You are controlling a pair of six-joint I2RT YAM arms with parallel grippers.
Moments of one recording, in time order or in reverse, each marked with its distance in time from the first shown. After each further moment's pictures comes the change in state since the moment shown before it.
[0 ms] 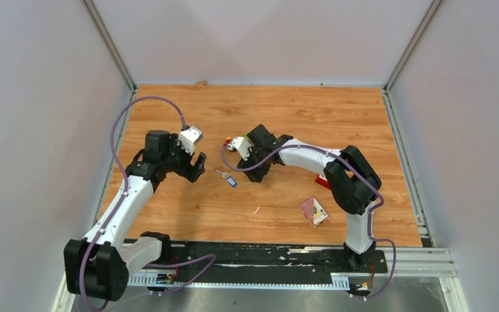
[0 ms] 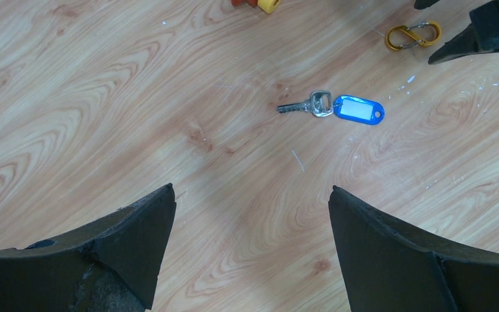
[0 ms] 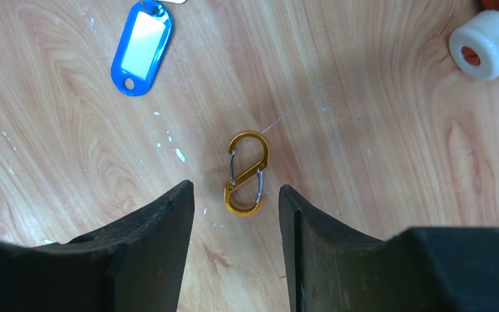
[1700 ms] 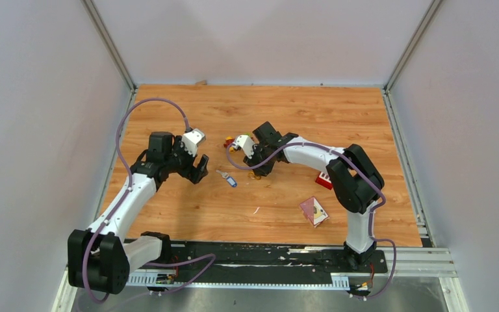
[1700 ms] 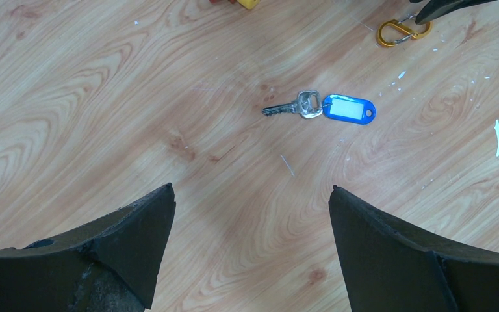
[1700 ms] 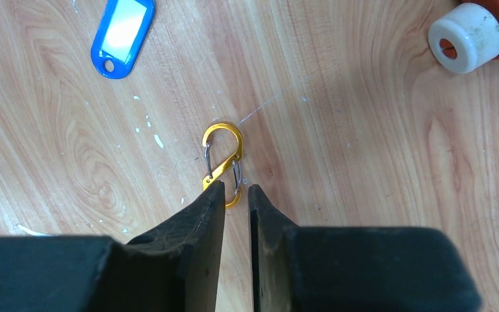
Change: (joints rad) left arm 0.000 0.047 -0.041 0.063 0.054 0.008; right arm -0.047 0.002 -0.011 0.020 -0.060 -0.077
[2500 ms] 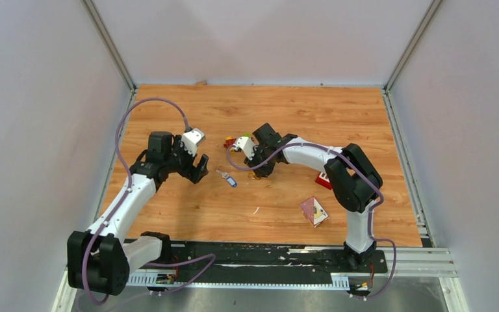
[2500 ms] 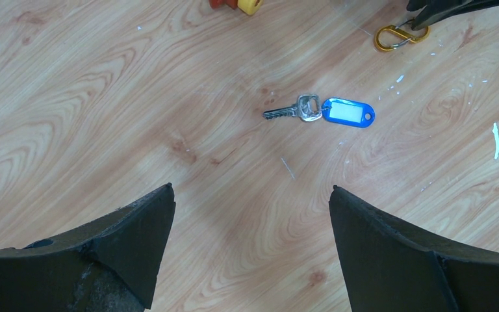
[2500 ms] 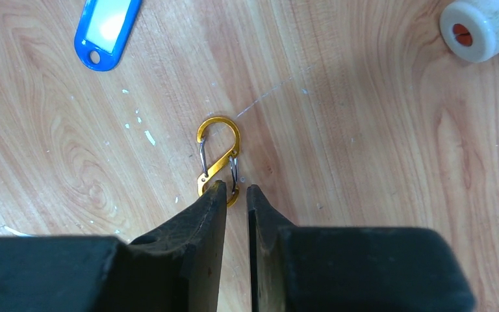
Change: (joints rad) left arm 0.000 -0.006 0.000 0.007 0.002 -0.003; right arm 0.000 0.009 -0.007 0.000 0.018 -0.003
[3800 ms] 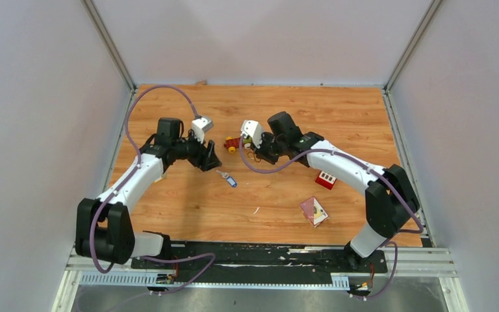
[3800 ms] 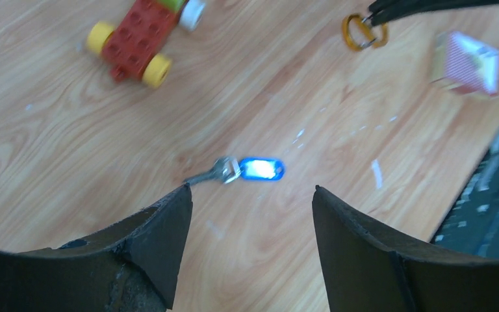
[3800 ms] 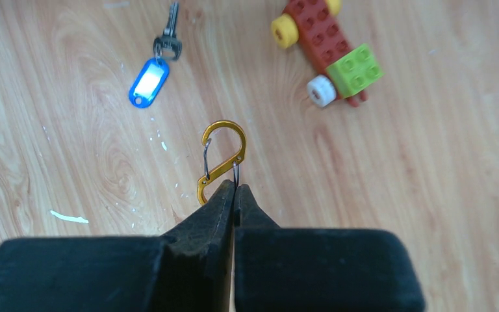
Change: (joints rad) left arm -0.025 0.188 0.123 0.022 0.242 -0.102; right arm -0.013 -0.291 -0.090 0.085 -0.011 -0.039
